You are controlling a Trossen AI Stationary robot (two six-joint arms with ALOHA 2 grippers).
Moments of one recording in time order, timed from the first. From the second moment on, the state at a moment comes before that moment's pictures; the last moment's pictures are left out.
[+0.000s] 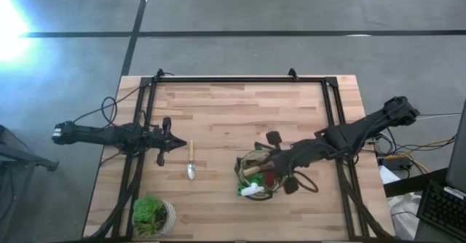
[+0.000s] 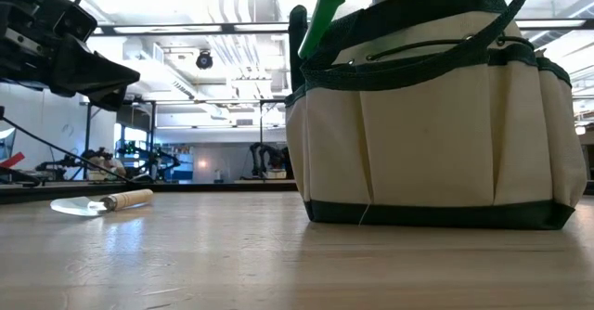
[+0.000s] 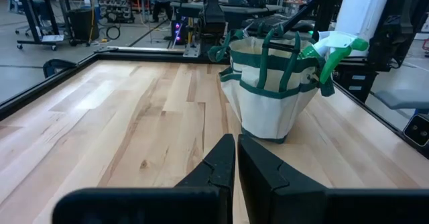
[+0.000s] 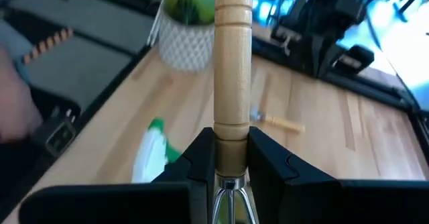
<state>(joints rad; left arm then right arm) -0.10 0.17 0.03 -0.03 -0.07 -0.06 0.41 1.35 1.23 -0.38 0.18 -0.09</state>
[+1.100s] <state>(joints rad) -0.10 0.17 0.03 -0.03 -0.07 -0.06 0.28 1.19 0.54 0.60 -0.05 0.15</state>
